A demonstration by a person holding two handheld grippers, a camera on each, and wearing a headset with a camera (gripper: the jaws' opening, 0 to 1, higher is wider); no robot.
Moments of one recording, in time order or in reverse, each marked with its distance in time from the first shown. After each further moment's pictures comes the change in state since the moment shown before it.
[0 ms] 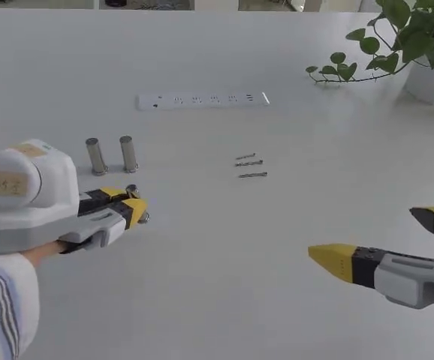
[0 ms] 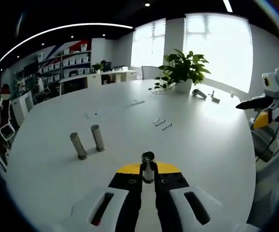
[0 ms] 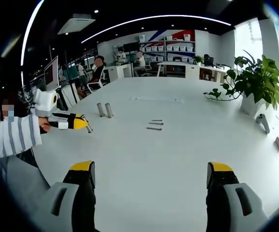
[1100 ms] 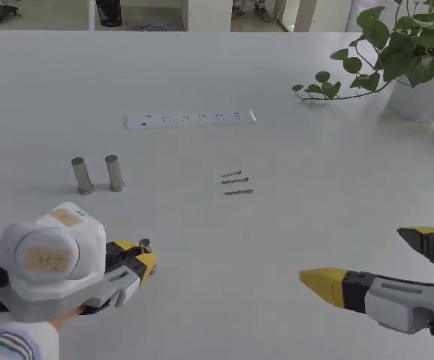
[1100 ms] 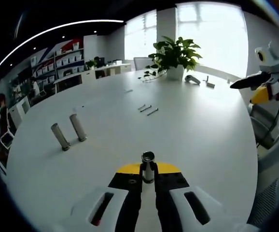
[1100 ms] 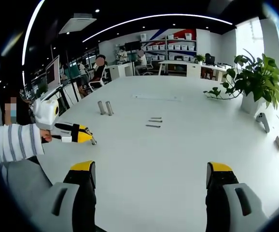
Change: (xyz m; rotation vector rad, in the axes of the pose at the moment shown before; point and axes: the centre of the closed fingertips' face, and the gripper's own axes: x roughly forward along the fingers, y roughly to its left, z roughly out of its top) left arm 0.014 -0.038 -0.029 0.081 0.073 -0.006; right arm -0.007 -0.006 -0.006 -0.003 0.013 0.015
